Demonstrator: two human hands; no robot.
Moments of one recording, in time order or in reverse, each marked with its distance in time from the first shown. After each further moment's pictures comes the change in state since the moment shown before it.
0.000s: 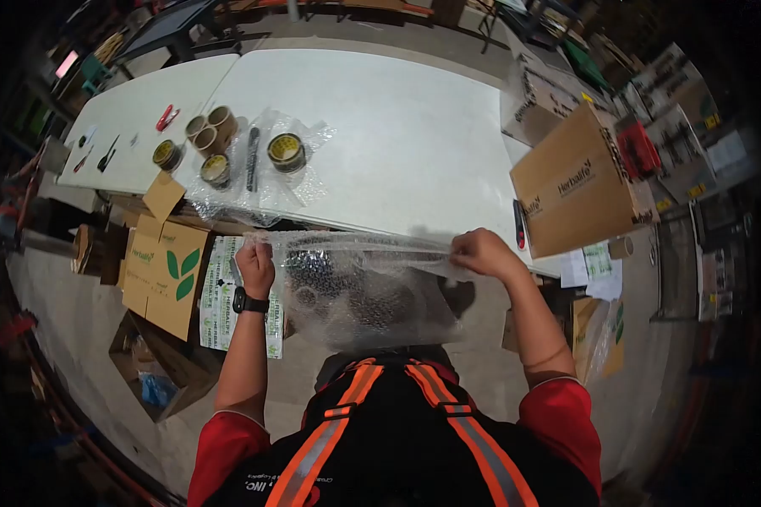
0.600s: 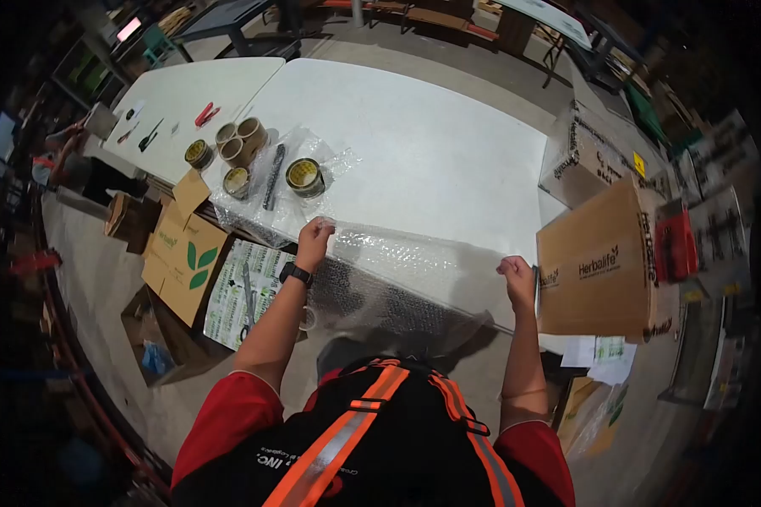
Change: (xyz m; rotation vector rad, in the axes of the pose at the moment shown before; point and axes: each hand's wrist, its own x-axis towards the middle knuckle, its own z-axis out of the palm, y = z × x) left_hand 0.074 -0.049 0.150 -0.166 -0.148 -0.367; right_hand 0.068 0.200 0.018 0.957 0.553 0.260
